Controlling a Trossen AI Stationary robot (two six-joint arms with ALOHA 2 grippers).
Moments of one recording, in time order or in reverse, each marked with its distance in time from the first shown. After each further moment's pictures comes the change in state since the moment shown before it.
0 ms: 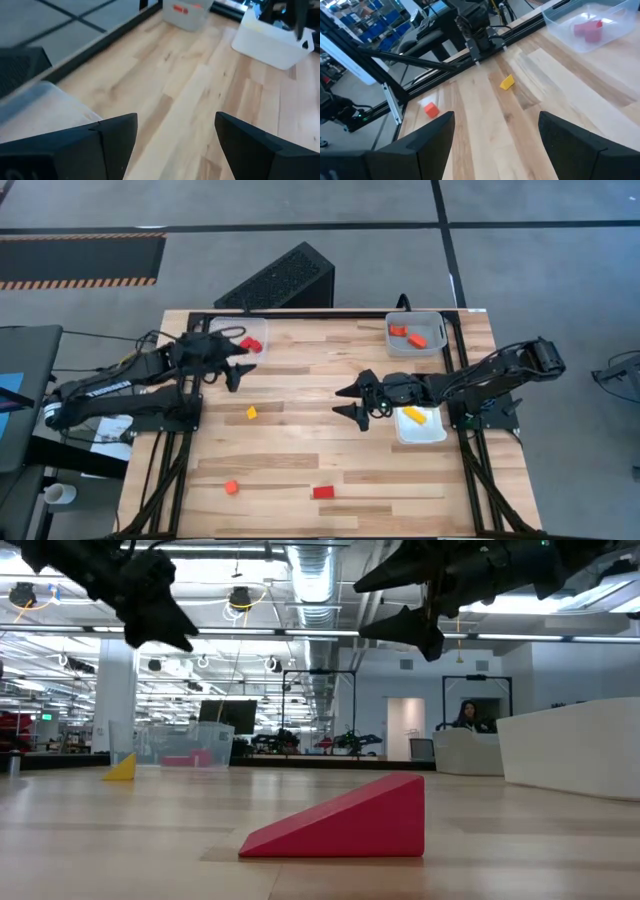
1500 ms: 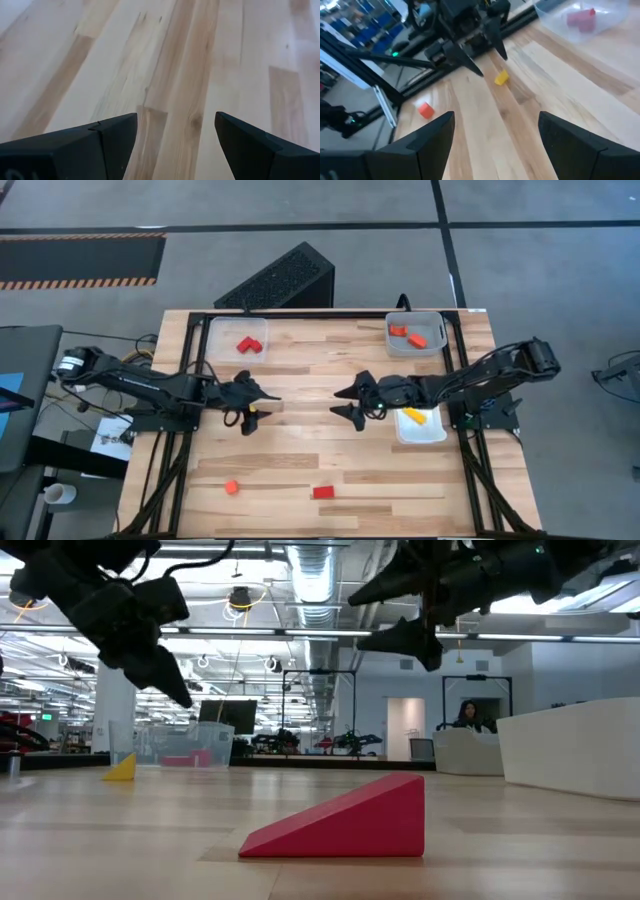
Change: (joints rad) left arm -0.516 0.364 -0.120 0.236 -0.198 -0.132; right arm 0.000 0.048 0.005 0.010 0.024 0.051
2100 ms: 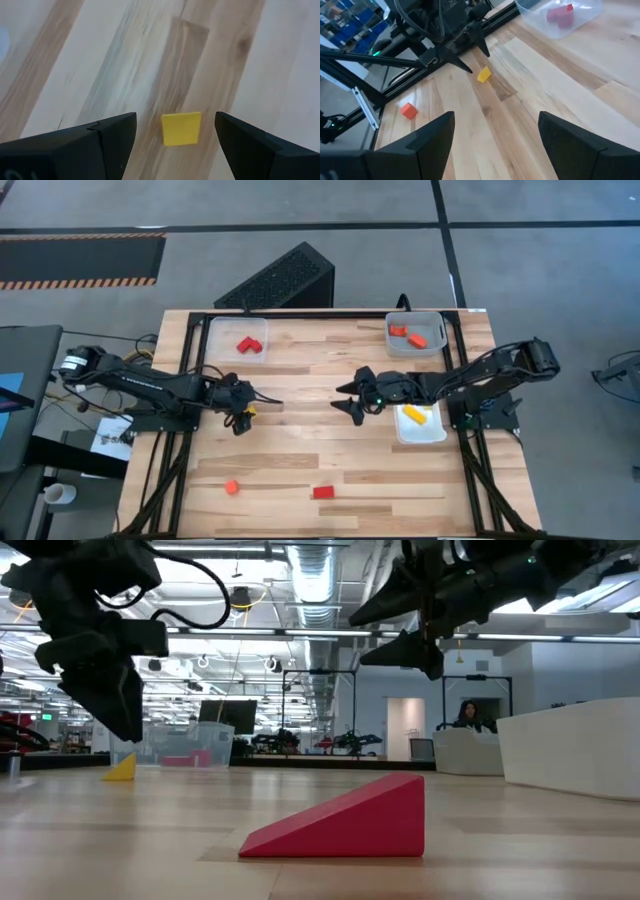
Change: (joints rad) left arm 0.000 0.045 0.035 -0.342 -0.004 -0.123; right arm -0.040 0.002 -0.002 -0.044 0.006 0.006
